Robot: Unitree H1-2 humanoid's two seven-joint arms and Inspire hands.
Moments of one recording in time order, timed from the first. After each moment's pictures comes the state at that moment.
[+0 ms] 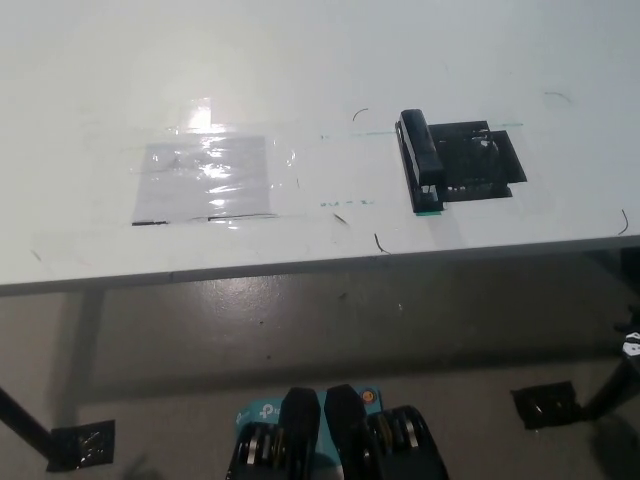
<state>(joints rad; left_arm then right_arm) 0.05 0.34 0.40 0.11 -0.27 0.10 -0.10 -0.15 -0.11 -0.31 0.17 0.10 0.17 -0.10</state>
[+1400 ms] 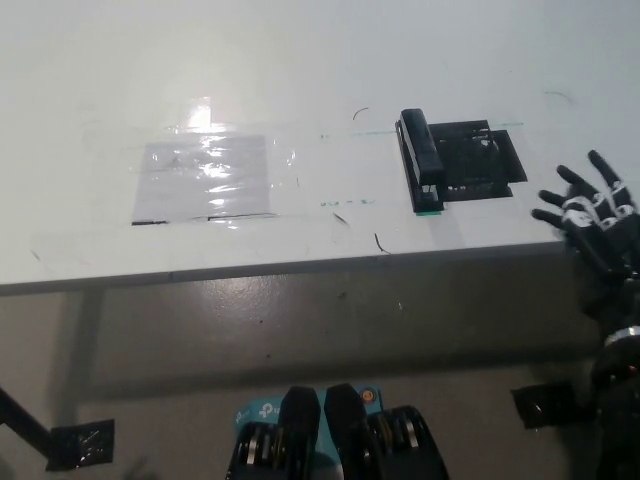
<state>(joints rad) 0.06 0.34 0.40 0.11 -0.29 0.11 -0.10 -0.35 0.04 -0.23 -0.20 0.49 0.46 -0.23</state>
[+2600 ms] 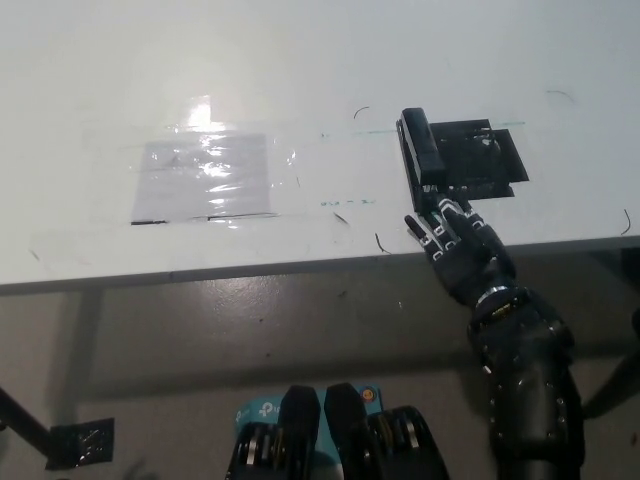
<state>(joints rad) 0.07 0.34 0.40 0.10 -0.28 0.13 -0.10 -0.57 0.21 -0.34 0.26 0.72 0.46 -0.39</state>
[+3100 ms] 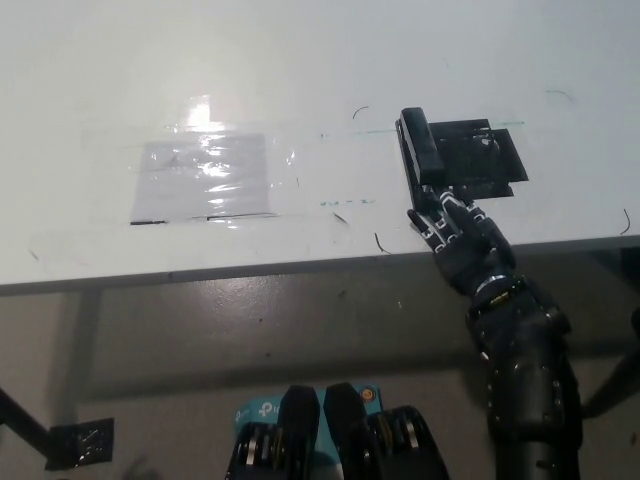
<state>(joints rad) 0.06 0.34 0.40 0.10 -0.28 0.13 -0.10 -0.62 0.20 -0.36 0.32 0.70 0.44 -0.39</state>
